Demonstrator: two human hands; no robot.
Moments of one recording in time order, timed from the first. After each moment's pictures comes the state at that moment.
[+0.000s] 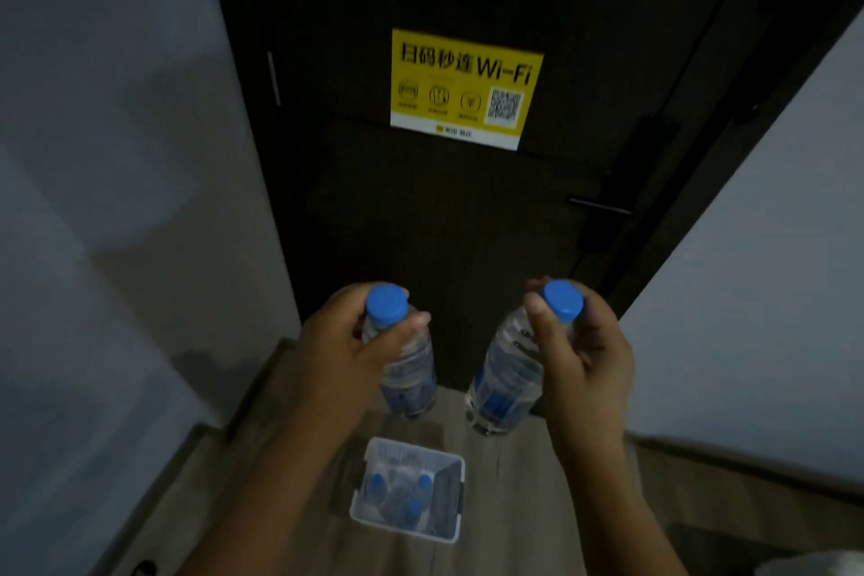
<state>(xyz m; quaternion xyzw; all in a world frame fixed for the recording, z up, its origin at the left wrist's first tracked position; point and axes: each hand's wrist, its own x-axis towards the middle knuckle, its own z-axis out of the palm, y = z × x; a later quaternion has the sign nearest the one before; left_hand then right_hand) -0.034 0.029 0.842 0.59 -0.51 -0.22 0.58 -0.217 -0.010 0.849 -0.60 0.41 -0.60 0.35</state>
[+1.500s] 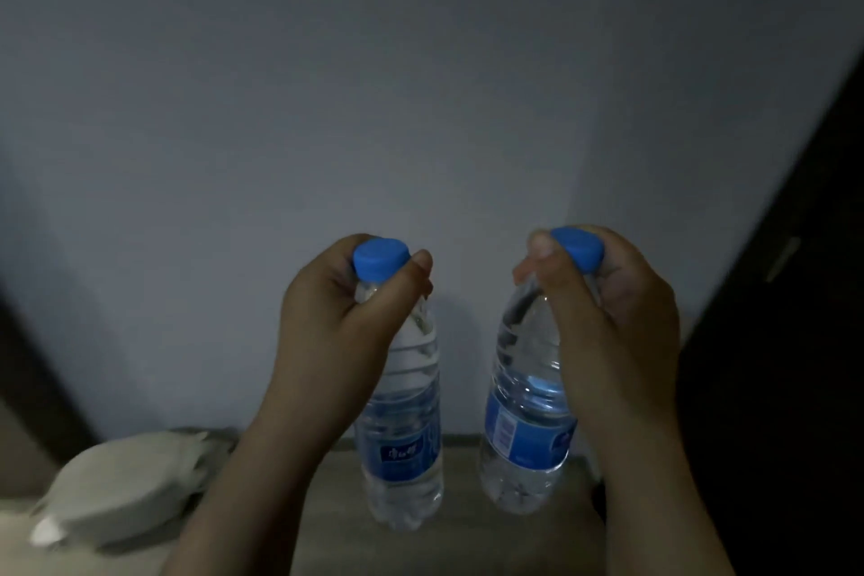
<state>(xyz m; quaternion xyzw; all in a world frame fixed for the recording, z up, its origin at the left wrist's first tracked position) -0.073 0.237 0.981 0.75 -0.11 0.26 0.60 -0.072 0.072 0.981 -0.75 -0.09 -0.35 0.56</state>
